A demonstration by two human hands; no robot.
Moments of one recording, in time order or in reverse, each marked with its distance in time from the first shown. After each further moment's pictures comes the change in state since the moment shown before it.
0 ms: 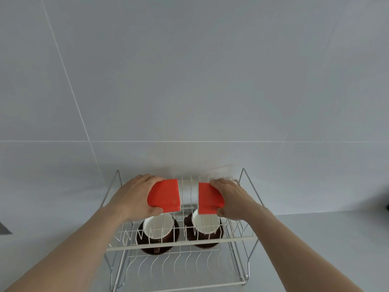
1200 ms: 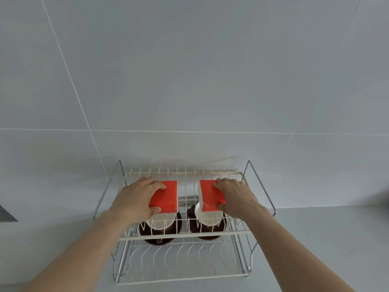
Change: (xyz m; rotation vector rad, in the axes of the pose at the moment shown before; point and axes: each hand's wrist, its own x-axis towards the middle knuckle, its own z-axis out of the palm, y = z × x) left_hand -0.011 -0.001 0.026 0.093 -0.009 -0.003; right_hand 0.008 0.003 0.029 -0.141 0.054 0.018
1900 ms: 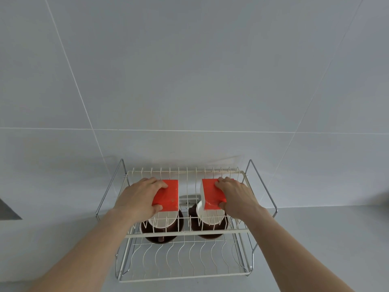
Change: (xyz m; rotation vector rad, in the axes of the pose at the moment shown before) left_hand 0.000 0.003 0.003 0.007 -0.020 -0.040; right_hand -0.002 -0.004 0.005 -0.001 0.013 0.012
